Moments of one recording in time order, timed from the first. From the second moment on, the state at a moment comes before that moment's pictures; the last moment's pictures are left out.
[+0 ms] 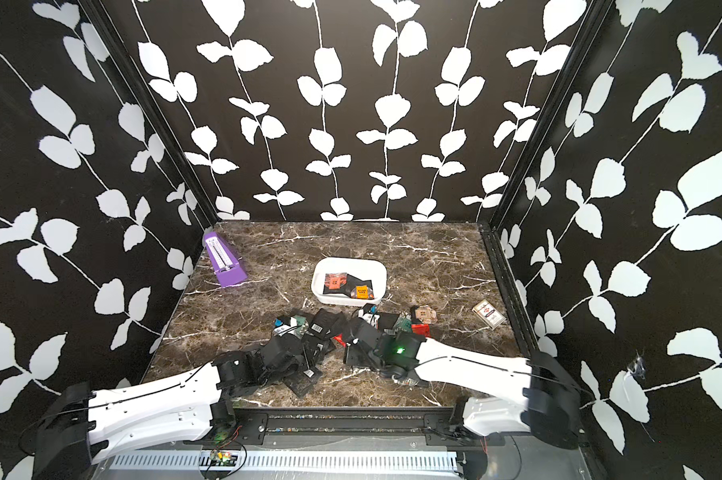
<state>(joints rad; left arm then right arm) -1.09 0.94 0.46 -0.38 -0.26 -1.17 1.15 1.21 0.89 -0.58 0.21 1.04</state>
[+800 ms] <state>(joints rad) -1.09 0.93 0.37 -0.31 -0.25 -1.18 0.68 1.88 1.54 -0.49 0.00 0.71</state>
